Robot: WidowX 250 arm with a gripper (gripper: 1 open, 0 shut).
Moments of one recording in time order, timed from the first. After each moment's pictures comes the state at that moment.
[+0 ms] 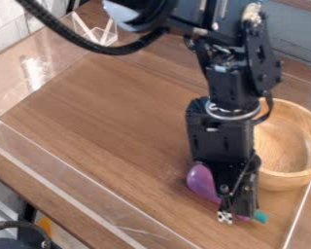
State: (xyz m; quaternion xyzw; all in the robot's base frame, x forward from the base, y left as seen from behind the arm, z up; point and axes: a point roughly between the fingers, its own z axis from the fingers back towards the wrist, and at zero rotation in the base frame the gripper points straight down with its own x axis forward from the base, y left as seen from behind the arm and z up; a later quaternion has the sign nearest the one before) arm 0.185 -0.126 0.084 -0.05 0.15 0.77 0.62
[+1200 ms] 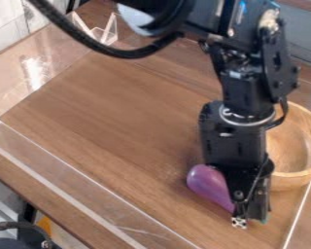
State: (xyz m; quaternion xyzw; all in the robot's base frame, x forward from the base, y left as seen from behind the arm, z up) arm 0.191 -0.136 0.082 -0.06 0.14 0.76 0.63
